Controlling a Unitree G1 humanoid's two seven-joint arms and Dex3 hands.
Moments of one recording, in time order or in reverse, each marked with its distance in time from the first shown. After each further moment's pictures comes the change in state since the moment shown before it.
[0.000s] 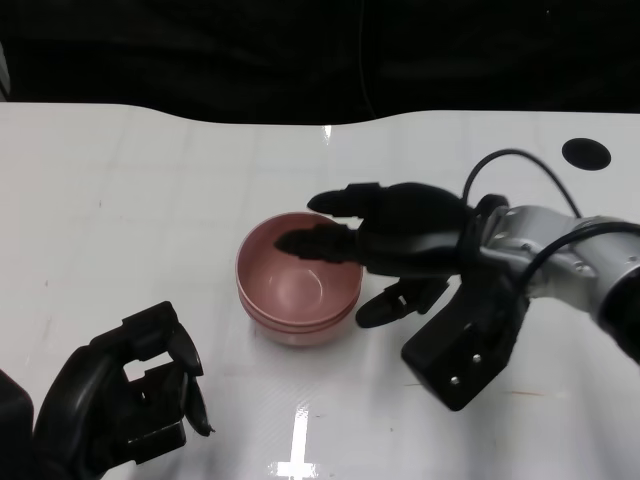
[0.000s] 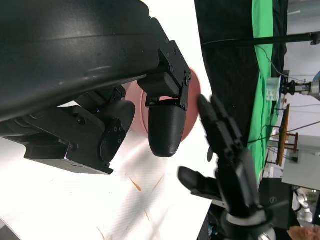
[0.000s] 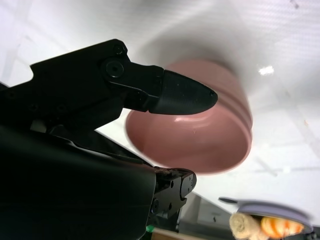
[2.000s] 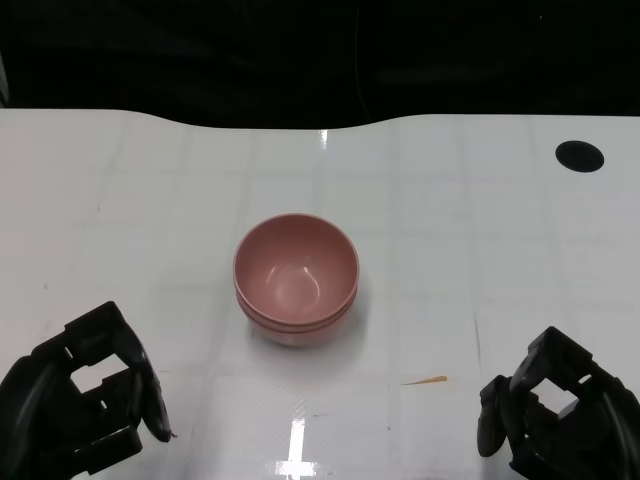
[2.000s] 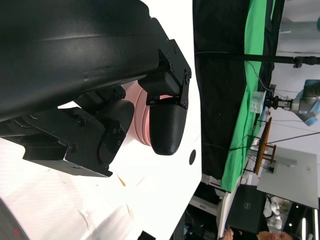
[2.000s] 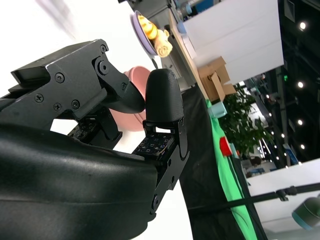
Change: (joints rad) left arm 0.072 0.034 0.113 -0.112 -0.161 0.123 -0.015; right arm 1.246 0.297 -0.687 -0.955 1.391 0.558 0.344
